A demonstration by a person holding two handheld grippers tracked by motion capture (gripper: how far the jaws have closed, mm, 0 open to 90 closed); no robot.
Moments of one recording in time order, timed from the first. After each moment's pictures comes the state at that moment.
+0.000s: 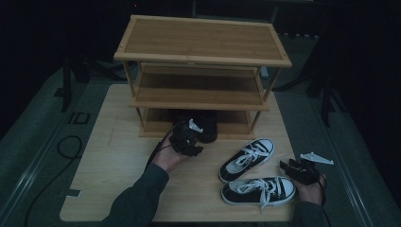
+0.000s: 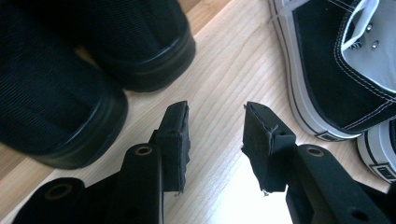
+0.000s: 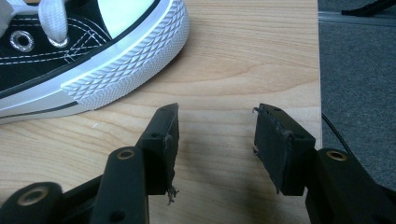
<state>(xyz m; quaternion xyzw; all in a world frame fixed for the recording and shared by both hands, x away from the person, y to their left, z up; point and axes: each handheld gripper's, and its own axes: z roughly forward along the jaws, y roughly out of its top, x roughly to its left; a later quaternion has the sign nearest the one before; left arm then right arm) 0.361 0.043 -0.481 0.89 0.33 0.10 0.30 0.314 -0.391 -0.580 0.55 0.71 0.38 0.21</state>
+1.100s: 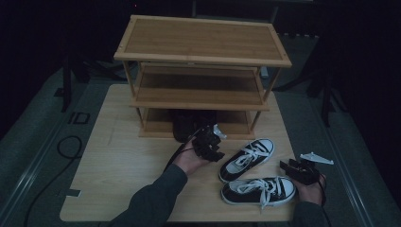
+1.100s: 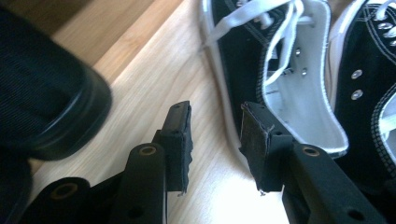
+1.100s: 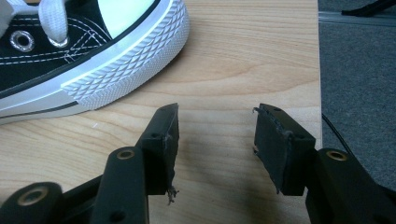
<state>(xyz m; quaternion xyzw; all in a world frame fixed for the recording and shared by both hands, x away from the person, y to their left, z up) 0.353 -0.023 -0.484 0.91 0.27 0.07 0.31 0.314 -0.391 -0.580 0.55 0.71 0.38 0.21</state>
